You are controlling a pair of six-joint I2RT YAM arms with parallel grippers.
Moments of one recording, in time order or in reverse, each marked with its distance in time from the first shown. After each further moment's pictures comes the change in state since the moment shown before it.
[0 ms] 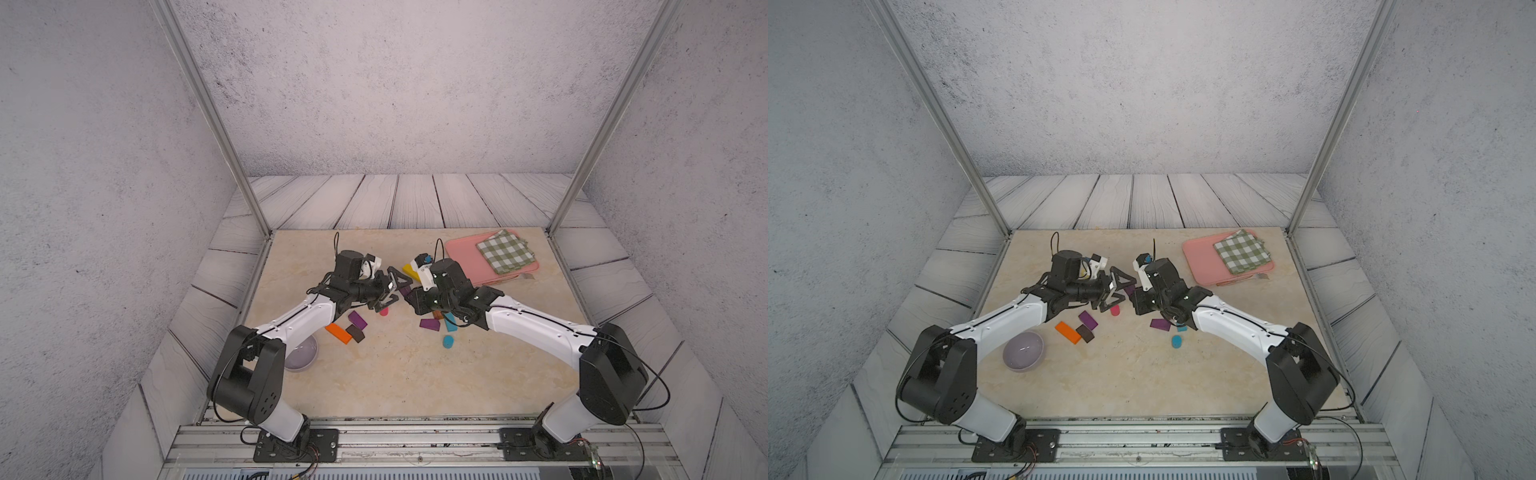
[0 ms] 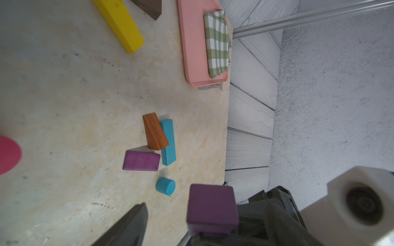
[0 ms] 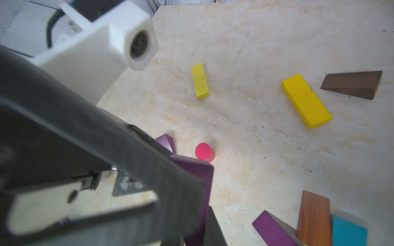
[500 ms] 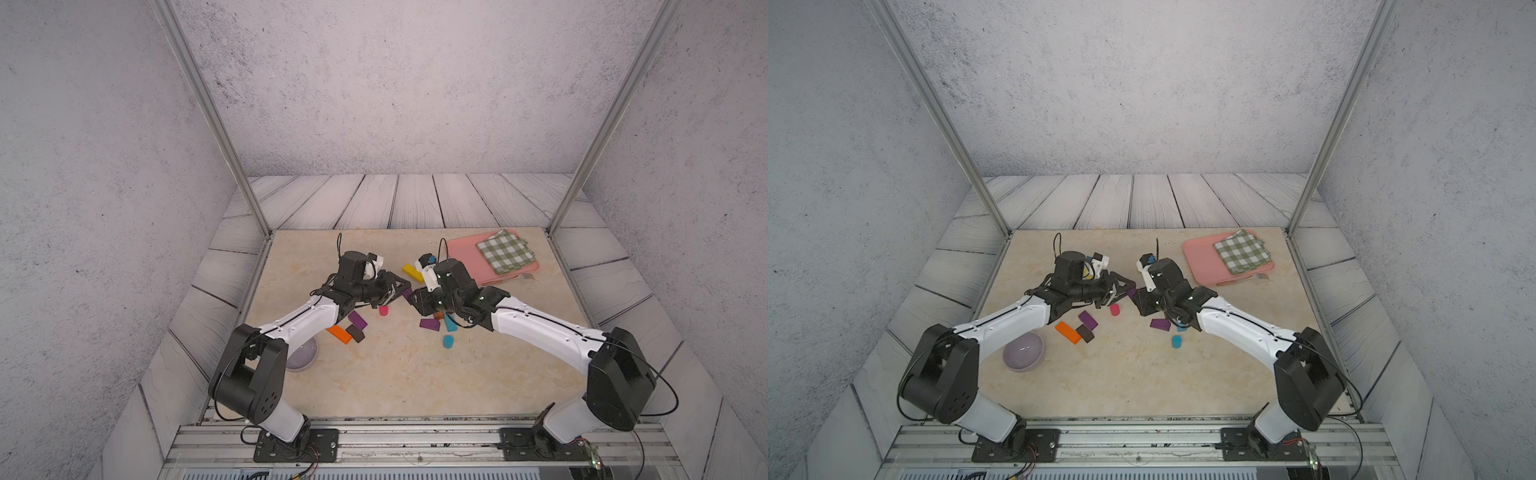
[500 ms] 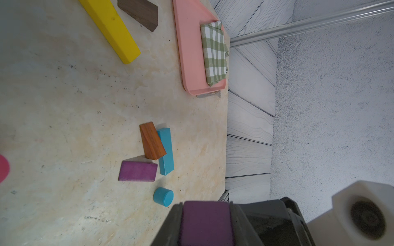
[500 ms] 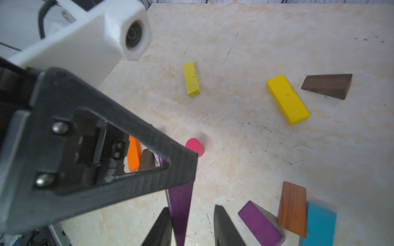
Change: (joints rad) left arm -0.076 0.030 0.002 0.086 -0.063 -0.034; right arm -0.001 -0.039 -0.006 -0.049 0.029 -0.030
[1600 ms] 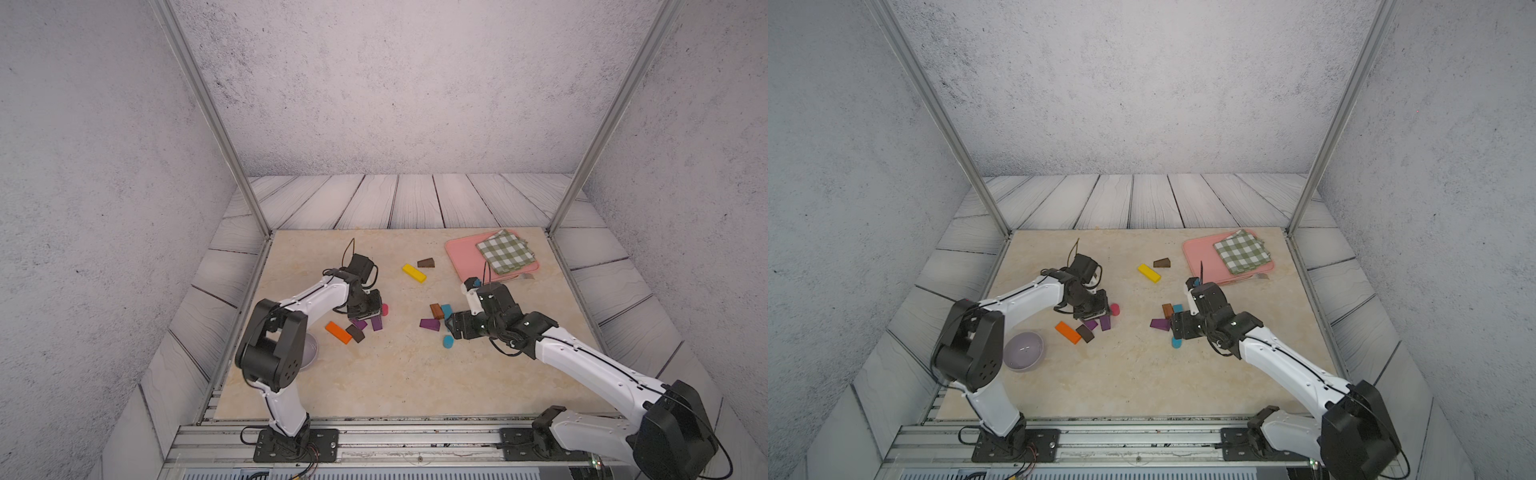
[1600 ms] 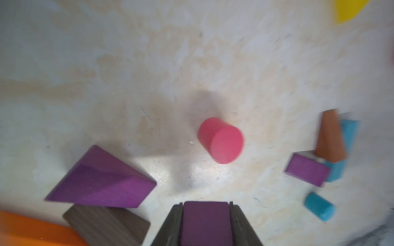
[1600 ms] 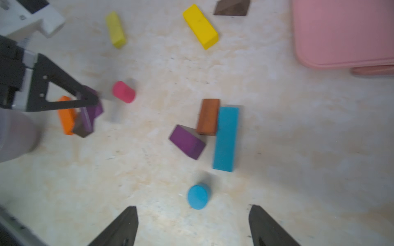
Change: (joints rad) left arm 0.041 0.127 0.163 -0.611 -0.346 0.393; right arm -0.101 -0.339 -0.309 -0.160 0.027 -0.016
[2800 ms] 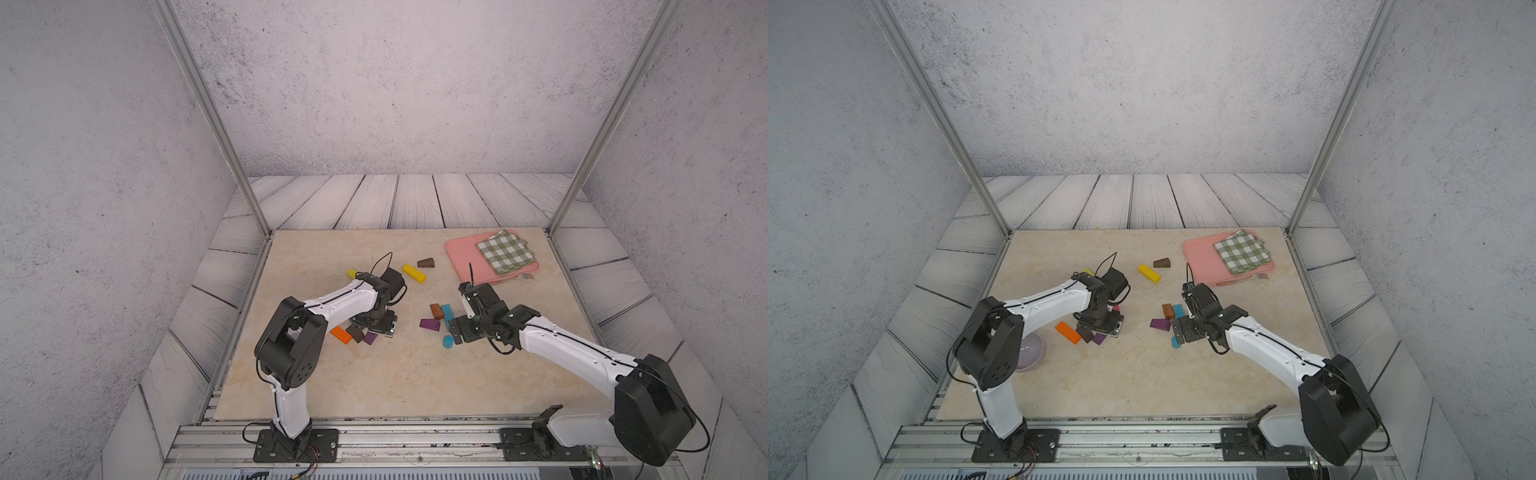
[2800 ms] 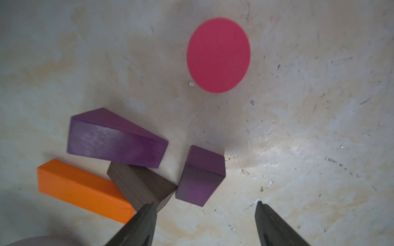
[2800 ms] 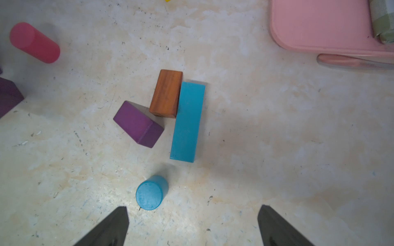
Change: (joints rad) left arm -0.231 0.182 0.165 -0.383 -0.410 0.284; right arm -0.058 0.132 0.005 -0.095 0.197 -0.116
